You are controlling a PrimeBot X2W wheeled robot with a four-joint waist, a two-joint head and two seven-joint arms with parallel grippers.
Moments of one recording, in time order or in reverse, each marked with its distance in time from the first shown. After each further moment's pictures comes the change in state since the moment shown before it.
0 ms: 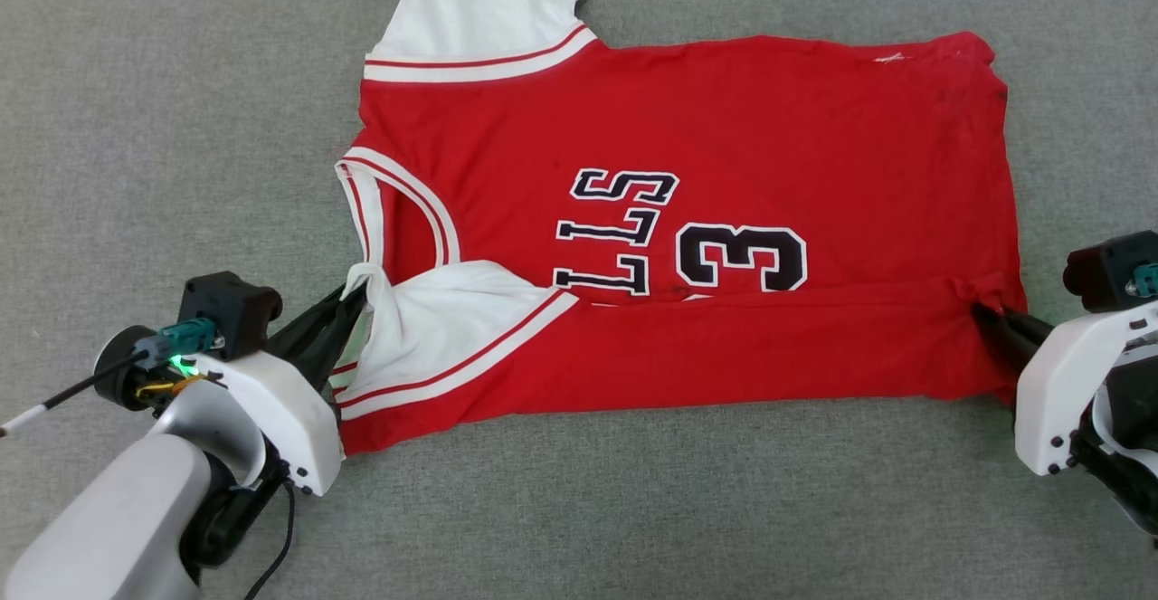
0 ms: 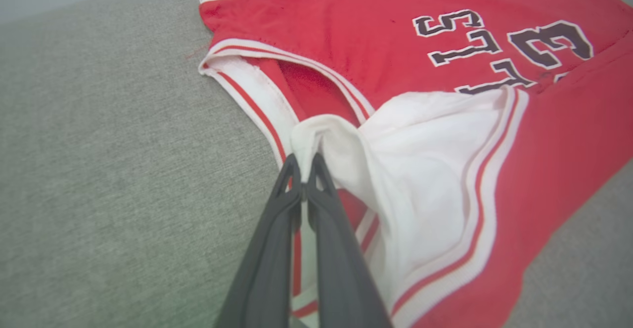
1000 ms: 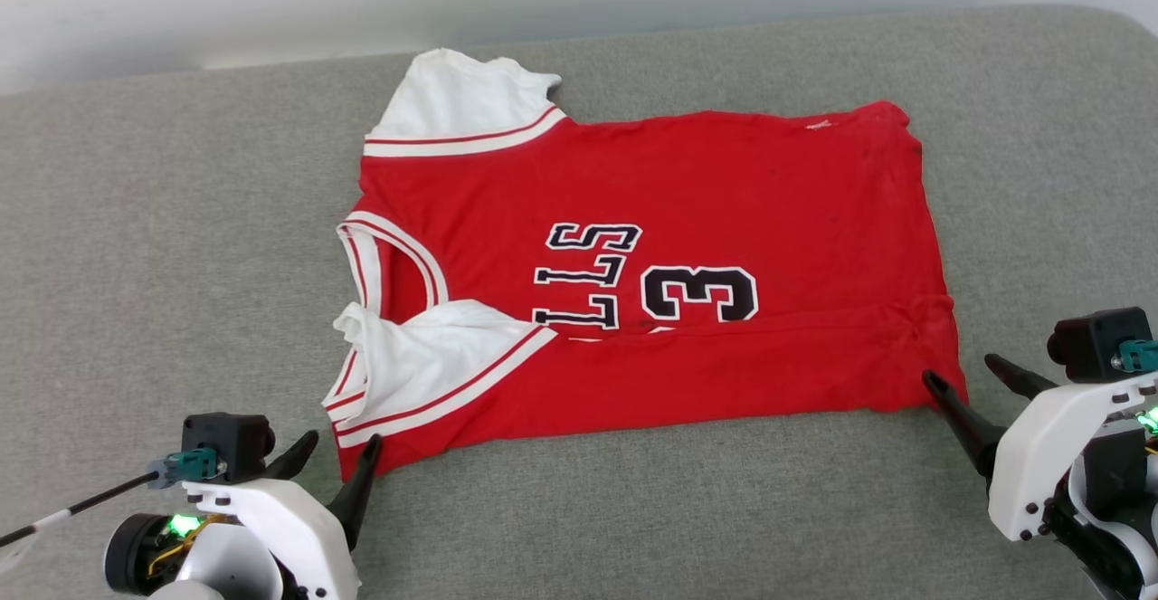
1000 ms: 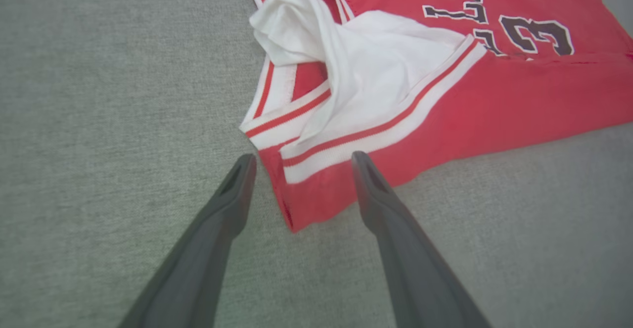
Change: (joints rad) left arm 0.296 -0.021 0.044 -0.154 -0.143 0.278 0.075; right arm 0.165 0.120 -0.107 -0.084 -0.047 0.000 -0.003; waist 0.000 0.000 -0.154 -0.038
